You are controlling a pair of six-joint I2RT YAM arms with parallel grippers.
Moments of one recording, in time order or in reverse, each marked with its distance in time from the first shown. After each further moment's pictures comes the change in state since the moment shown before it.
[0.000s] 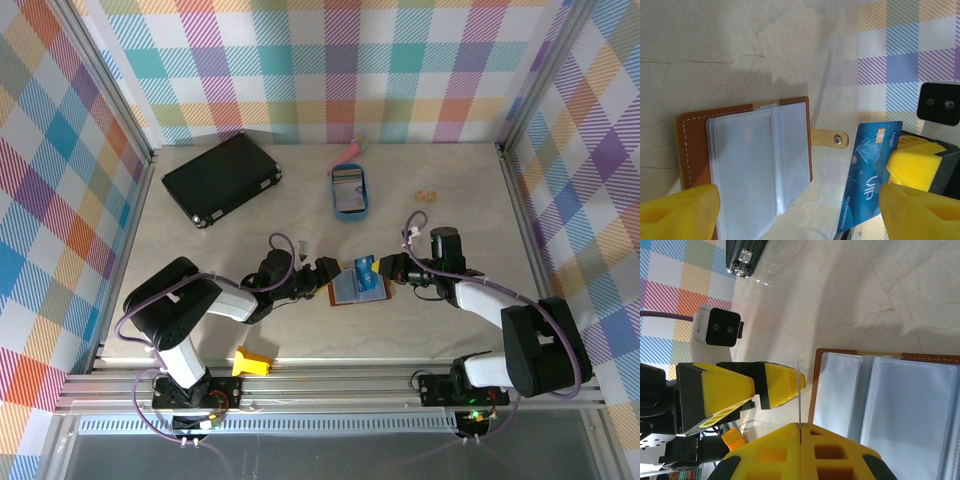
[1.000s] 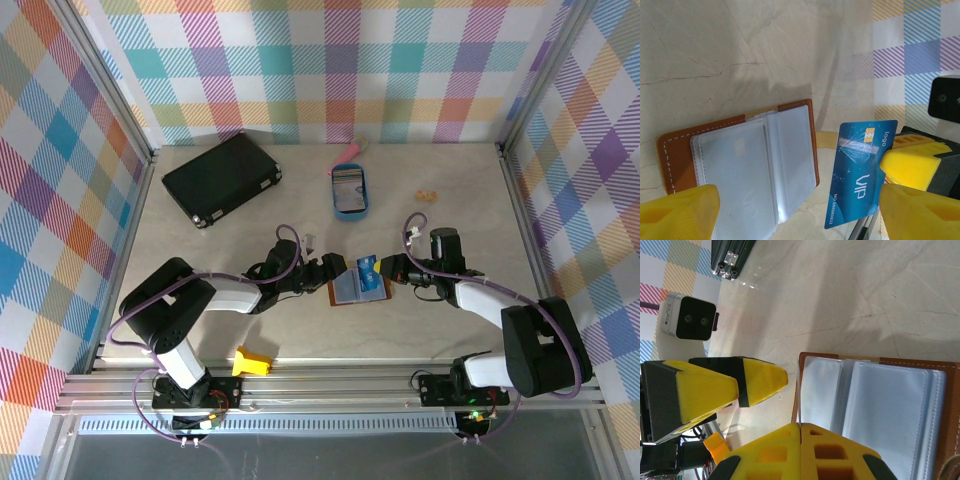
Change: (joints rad) left arm -0.018 -0.034 0.113 -0.238 -0.013 0.105; right arm 0.003 -0.003 0.000 -0.026 0.057 -0.053
